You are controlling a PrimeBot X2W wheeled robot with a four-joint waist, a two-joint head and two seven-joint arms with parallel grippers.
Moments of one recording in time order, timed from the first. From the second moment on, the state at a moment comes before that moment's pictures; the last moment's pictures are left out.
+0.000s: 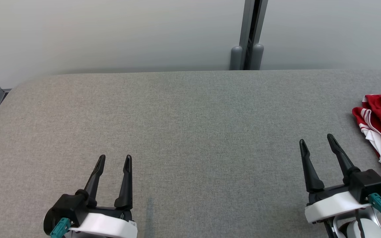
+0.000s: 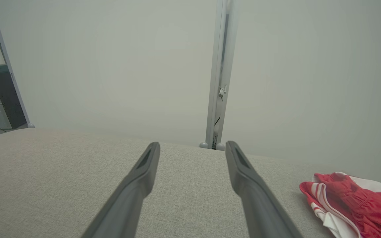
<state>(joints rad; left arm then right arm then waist) 0.00 0.05 -0.17 0.12 -0.31 0.00 -0.26 -0.11 -0.05 0.04 0.19 0.03 0.13 -0.26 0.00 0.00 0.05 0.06</state>
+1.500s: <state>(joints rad) 0.03 0.04 -0.15 0.22 -0.46 -0.04 -0.24 -0.08 -0.03 0.03 0.24 0.13 0.13 -0.23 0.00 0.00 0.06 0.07</state>
